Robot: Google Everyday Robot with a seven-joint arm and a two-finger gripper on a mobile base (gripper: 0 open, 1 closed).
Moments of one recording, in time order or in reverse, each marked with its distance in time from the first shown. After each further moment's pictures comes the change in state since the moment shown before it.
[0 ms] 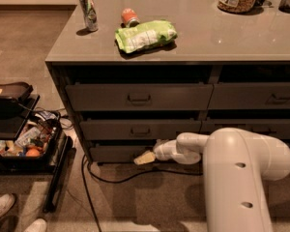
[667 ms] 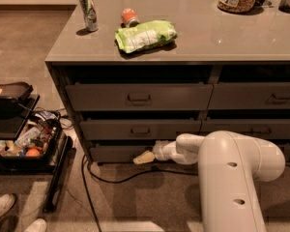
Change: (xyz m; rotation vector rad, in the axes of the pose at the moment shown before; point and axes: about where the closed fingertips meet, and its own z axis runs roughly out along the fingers) arm 0.008 -0.009 0.019 -0.023 -0.016 0.046
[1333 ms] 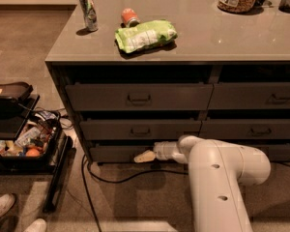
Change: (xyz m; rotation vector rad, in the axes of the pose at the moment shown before) arm 0.010 -0.018 0.026 -0.096 -0.048 0.080
